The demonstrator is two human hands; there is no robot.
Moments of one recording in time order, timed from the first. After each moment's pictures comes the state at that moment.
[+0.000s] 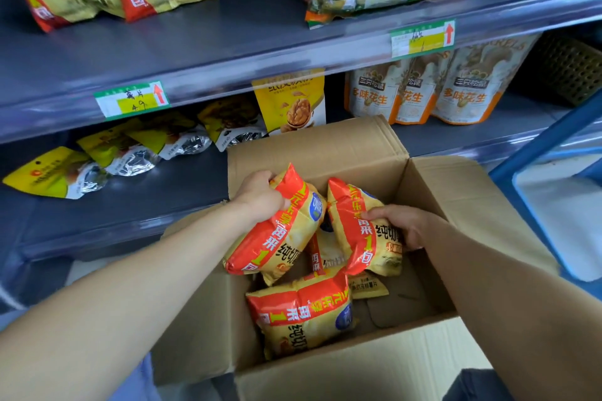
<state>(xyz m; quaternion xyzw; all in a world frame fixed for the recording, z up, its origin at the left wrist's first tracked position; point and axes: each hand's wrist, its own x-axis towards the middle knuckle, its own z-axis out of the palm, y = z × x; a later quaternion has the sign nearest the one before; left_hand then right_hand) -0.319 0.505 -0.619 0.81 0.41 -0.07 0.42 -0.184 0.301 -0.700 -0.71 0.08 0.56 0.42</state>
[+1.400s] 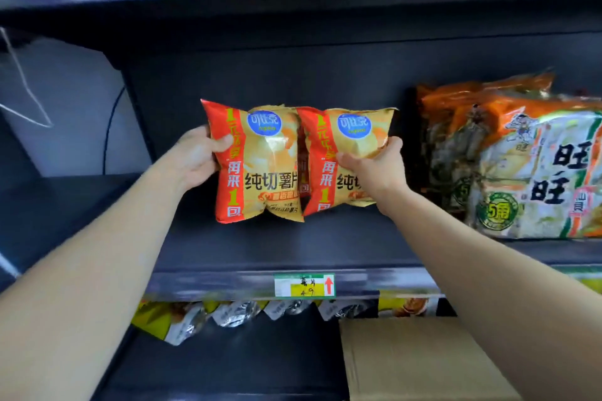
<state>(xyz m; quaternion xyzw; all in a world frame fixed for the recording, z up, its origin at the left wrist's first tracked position) -0.348 0.881 -0.381 0.66 0.25 0.31 0.64 -0.192 0.627 -0.391 -0.72 -0.22 0.07 0.66</state>
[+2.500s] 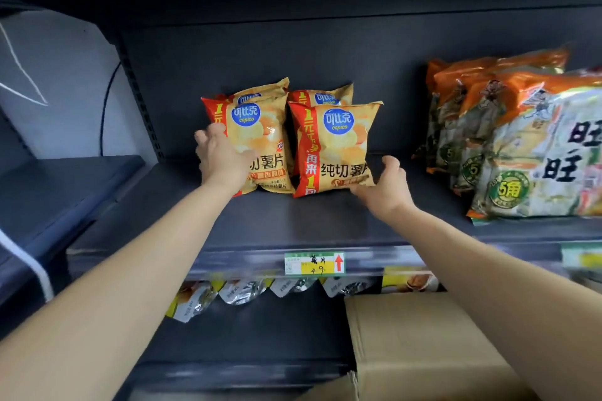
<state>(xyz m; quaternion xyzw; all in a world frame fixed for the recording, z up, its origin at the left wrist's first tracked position) -0.353 0.793 -0.392 0.77 0.45 0.37 0.26 -0.203 0.619 -0.443 -0.84 -0.24 0.08 0.48</state>
